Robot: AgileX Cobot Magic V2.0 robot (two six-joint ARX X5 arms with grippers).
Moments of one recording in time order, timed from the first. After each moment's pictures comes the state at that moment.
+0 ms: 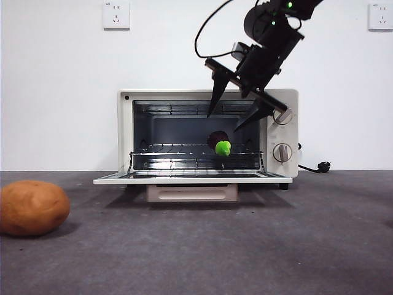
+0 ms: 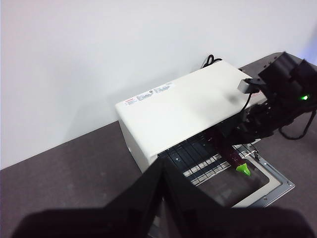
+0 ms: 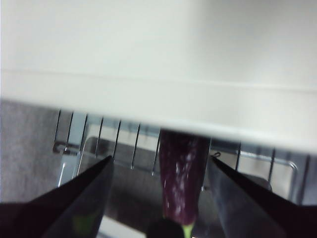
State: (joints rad) left arm -0.21 1.23 1.95 -1.05 0.16 0.18; right arm 0.36 2.14 2.01 -0.78 -0.34 0.32
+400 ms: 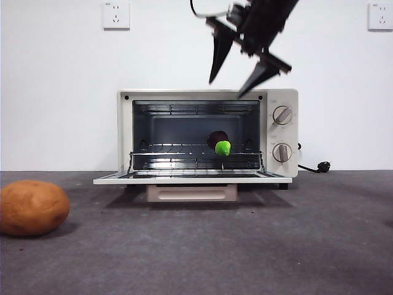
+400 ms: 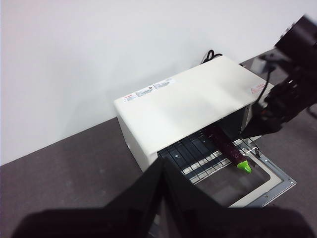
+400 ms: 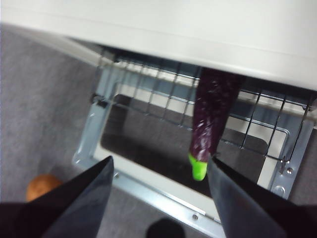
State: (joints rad) left arm -0.21 1.26 1.95 -1.05 0.16 0.18; right arm 0.39 2.14 2.32 -1.18 -0.34 0.15
